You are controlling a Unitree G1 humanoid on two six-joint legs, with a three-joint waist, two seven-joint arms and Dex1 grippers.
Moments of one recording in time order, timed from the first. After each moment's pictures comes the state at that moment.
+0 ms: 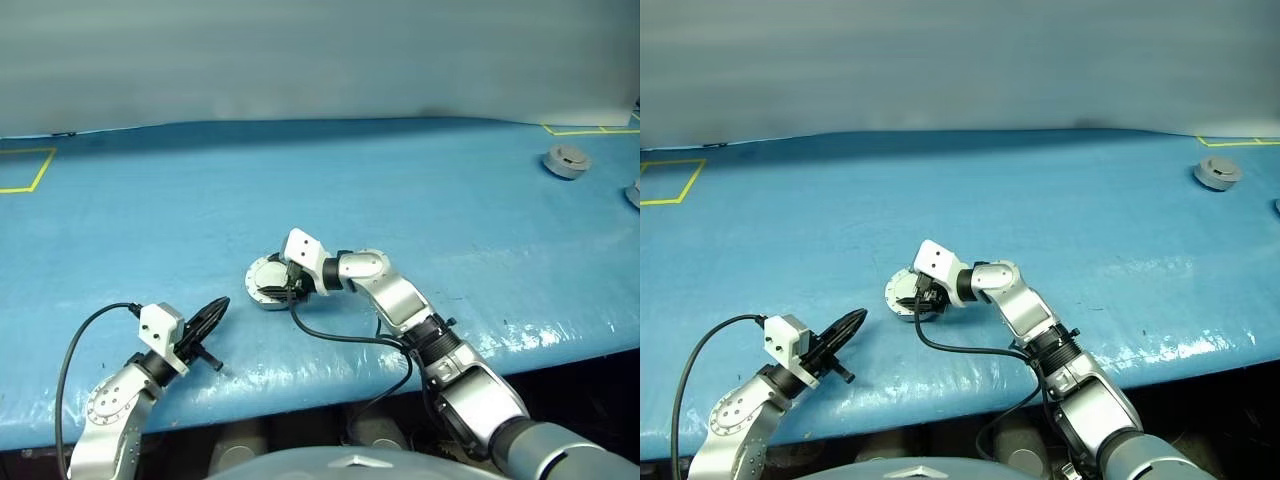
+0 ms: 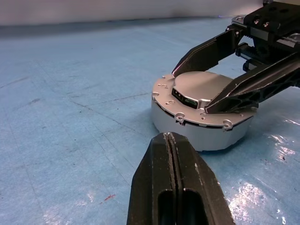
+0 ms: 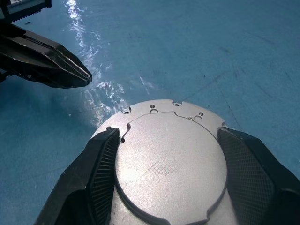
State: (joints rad) left arm 0.36 0.36 0.11 -0.17 -0.36 -0.05 -0.69; right arm -0.57 -0.15 0.46 0.27 0.02 0.33 0.86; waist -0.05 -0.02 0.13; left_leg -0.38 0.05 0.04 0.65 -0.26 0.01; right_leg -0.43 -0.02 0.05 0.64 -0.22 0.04
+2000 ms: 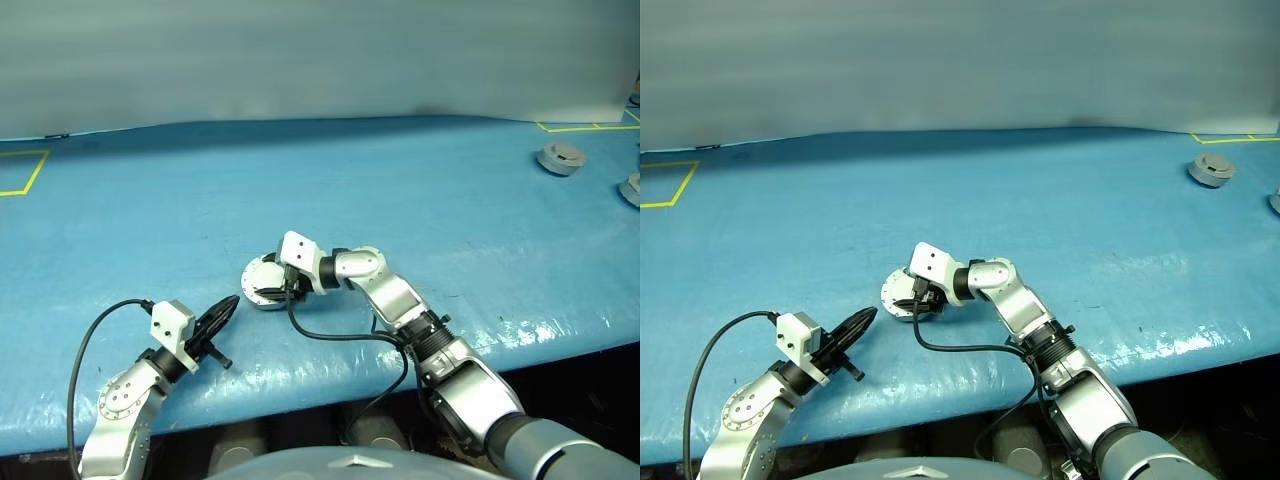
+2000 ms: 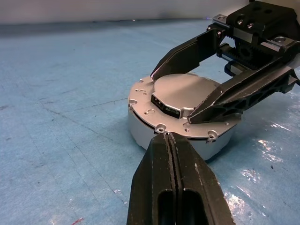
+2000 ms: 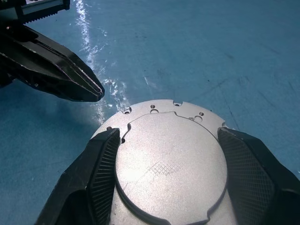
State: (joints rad) left arm 0.33 0.35 0.07 -0.17 -0.35 -0.05 -0.68; right arm -0.58 -0.13 0.47 0.33 -0.03 0.23 0.90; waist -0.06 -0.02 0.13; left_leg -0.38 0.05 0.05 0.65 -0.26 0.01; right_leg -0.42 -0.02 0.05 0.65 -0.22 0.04
